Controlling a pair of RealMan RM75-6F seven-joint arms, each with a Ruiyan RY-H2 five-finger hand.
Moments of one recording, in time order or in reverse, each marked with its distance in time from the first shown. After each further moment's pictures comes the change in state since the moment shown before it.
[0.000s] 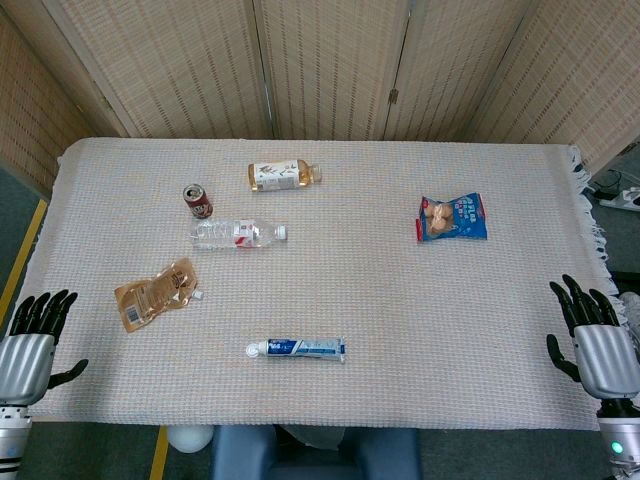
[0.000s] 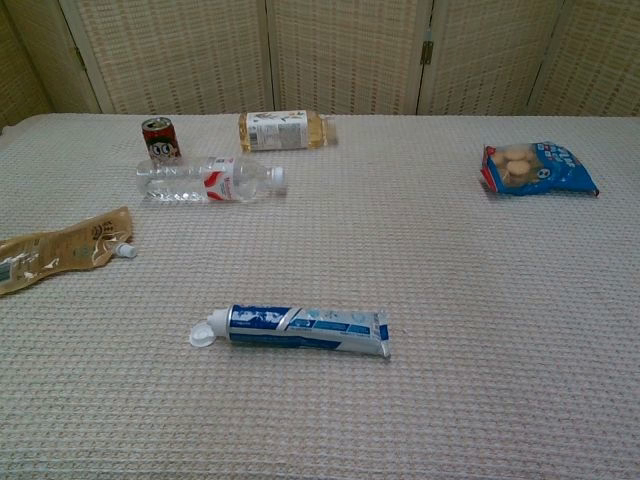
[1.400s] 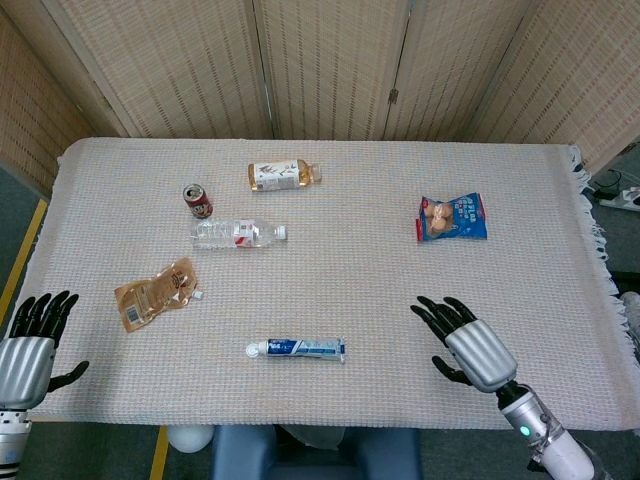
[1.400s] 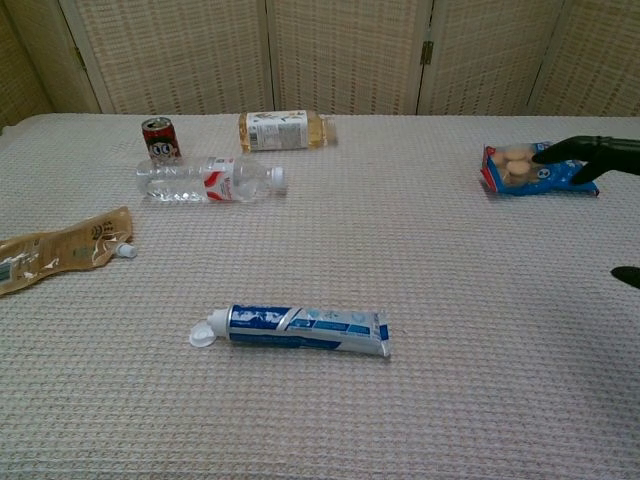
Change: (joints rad) left arm 0.011 0.014 0.011 -0.022 0.038 0.037 0.005; right arm 0.246 -0.059 -0.032 -0.173 -0.198 -0.337 -0.075
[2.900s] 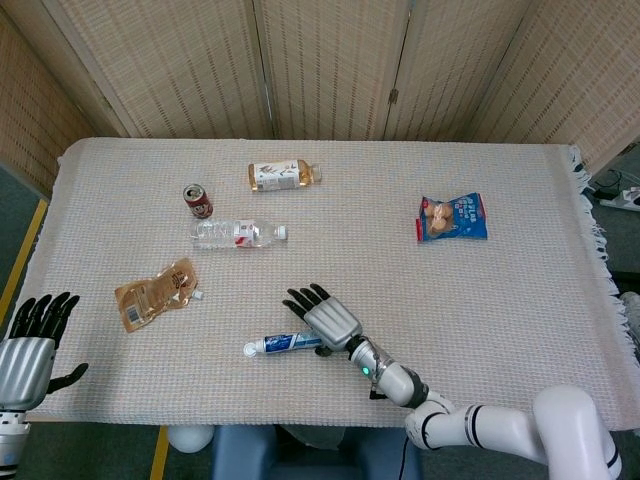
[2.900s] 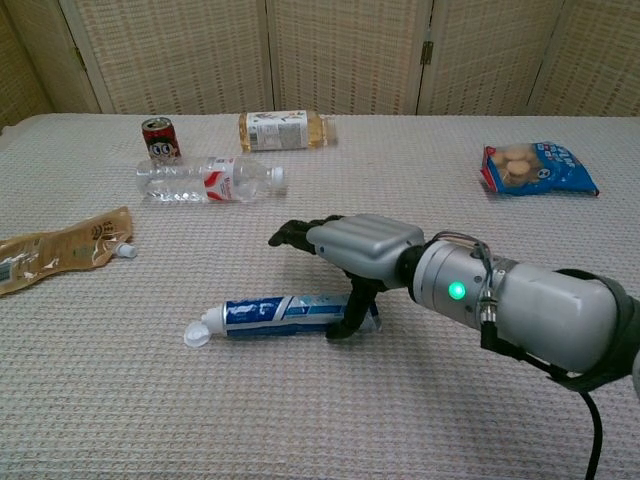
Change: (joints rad) left arm 0.000 0.037 0.005 -0.054 -0.011 -0.020 0.030; right arm 0.501 -0.672 0.189 0.505 0.457 -0.404 -0.252
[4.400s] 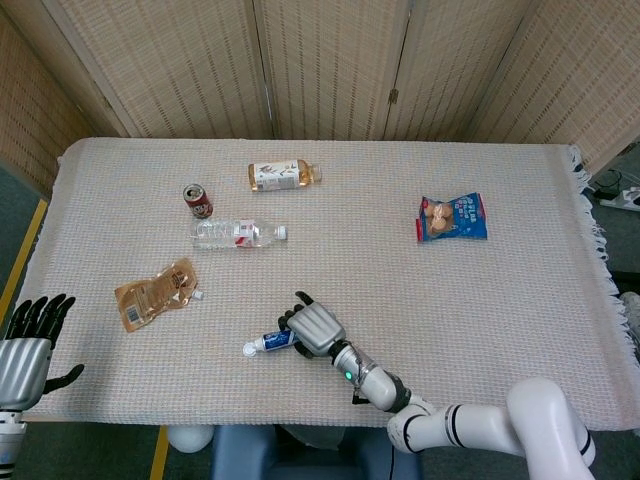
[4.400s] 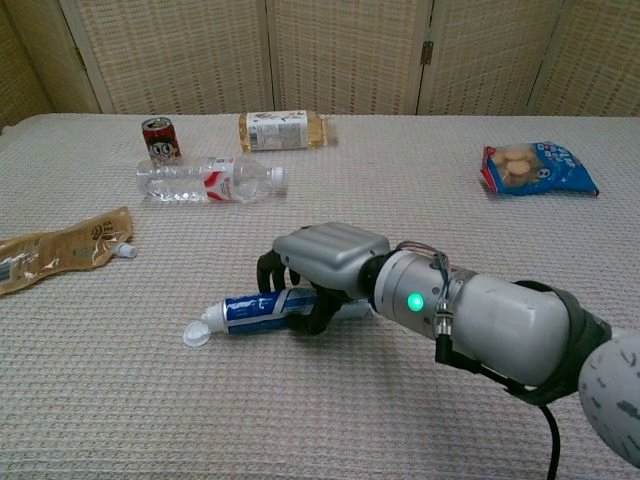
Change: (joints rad) left arm -0.001 -0.009 0.001 0.042 -0.016 -0.019 -0.031; right arm 0.087 -0.060 -0.051 -0.002 0.104 0.060 -0.047
